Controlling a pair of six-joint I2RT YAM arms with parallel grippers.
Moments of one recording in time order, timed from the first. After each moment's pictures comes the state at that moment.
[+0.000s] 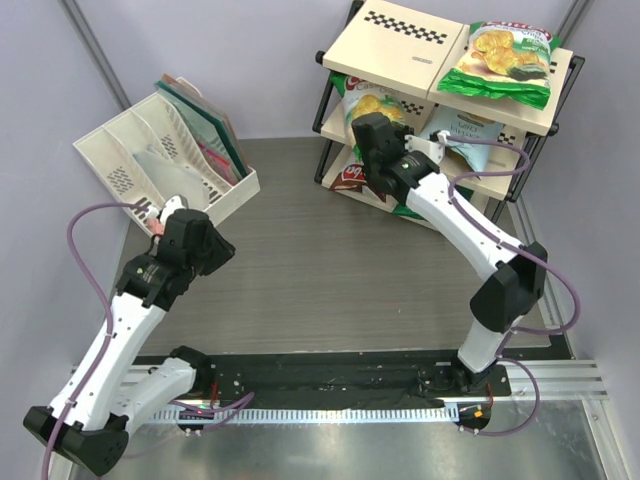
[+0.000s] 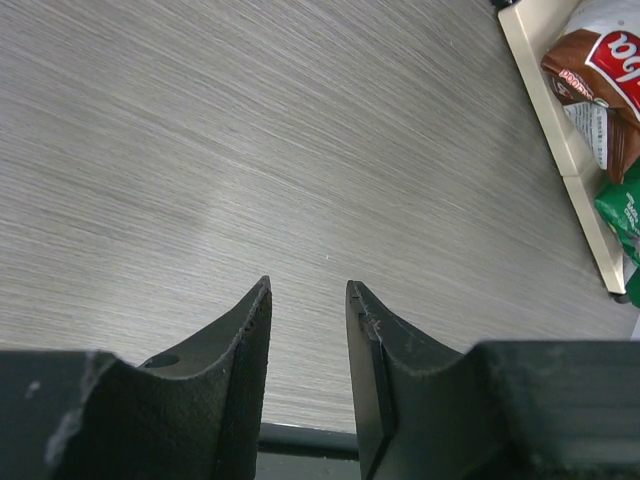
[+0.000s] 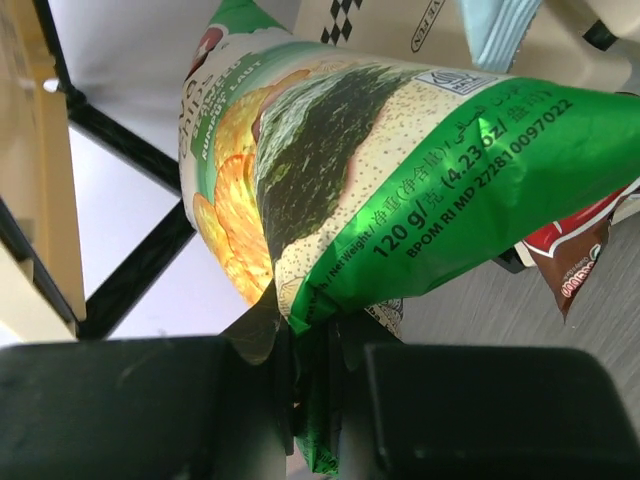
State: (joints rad) left arm -0.40 0.88 1.04 -0.90 -0.27 -0.88; right arm 0.61 1.70 1.70 -0.51 0.84 1.72
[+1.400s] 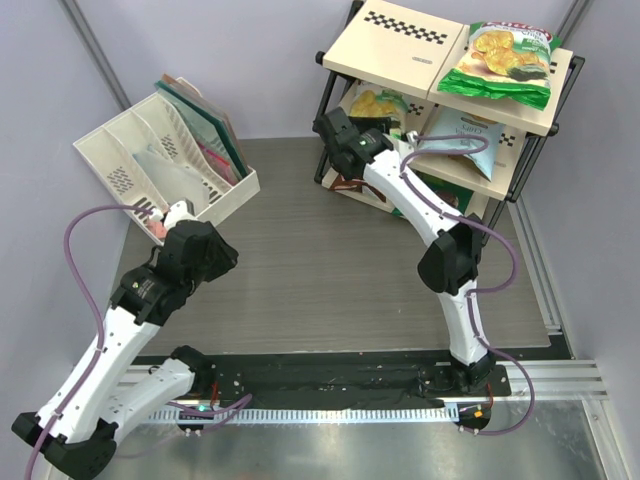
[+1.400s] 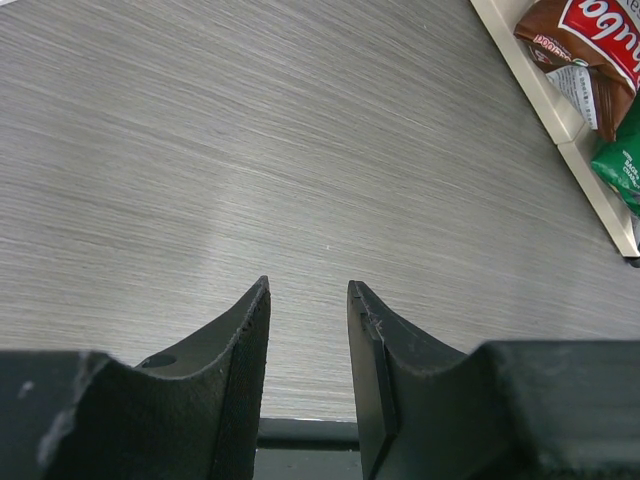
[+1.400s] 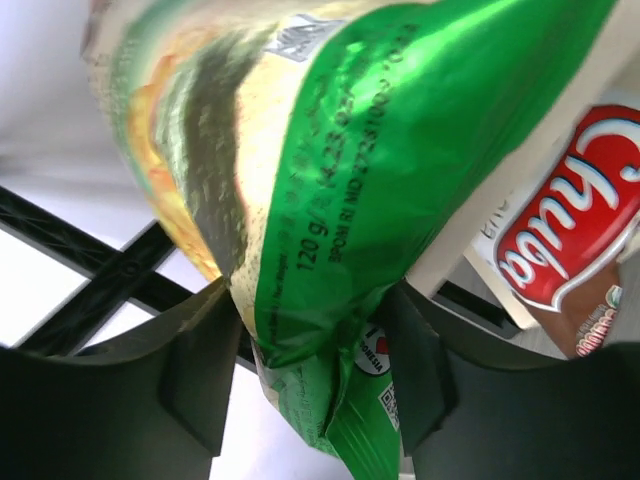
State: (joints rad) left arm -0.52 0.80 1.01 -0.90 -0.33 -0.84; right arm 0.63 2.18 2.32 -0.99 1.06 2.02
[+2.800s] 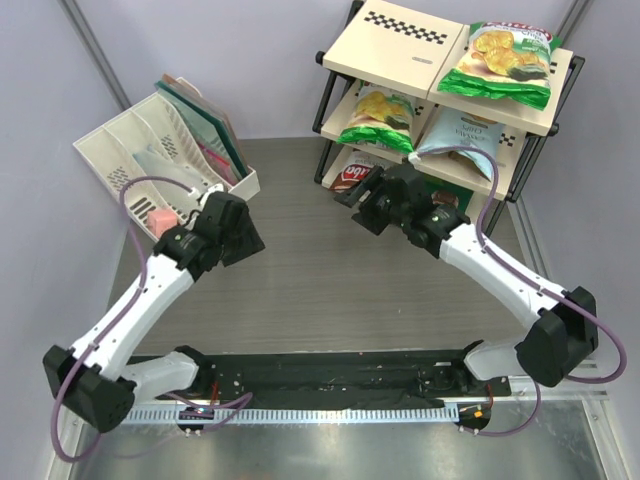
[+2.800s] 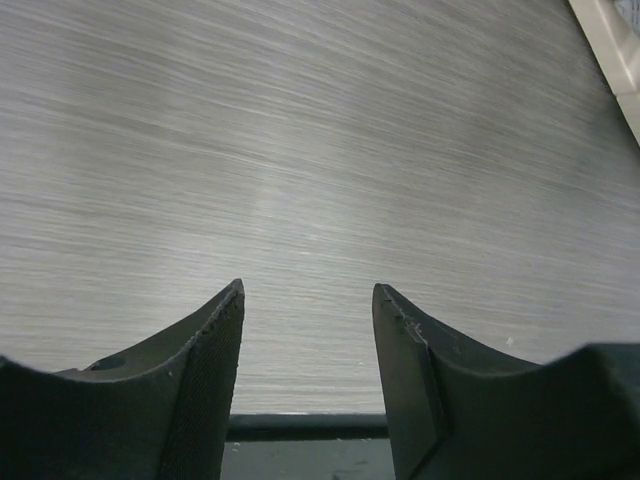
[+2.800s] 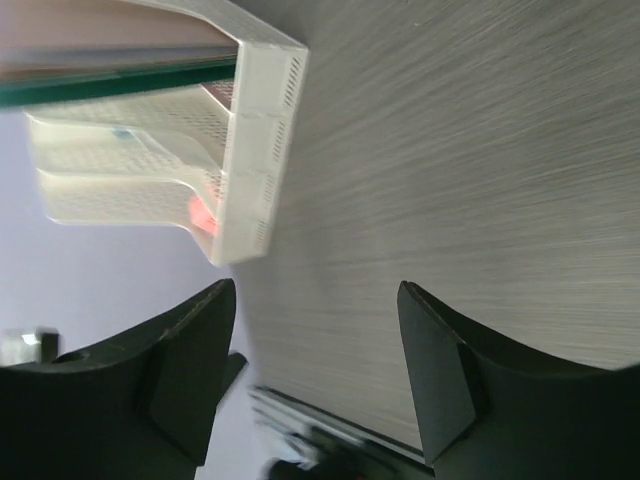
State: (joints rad) left arm -0.51 1.09 1.10 -0.87 -0.25 -0.83; right arm 0.59 1.35 1.13 -0.28 0.04 1.26
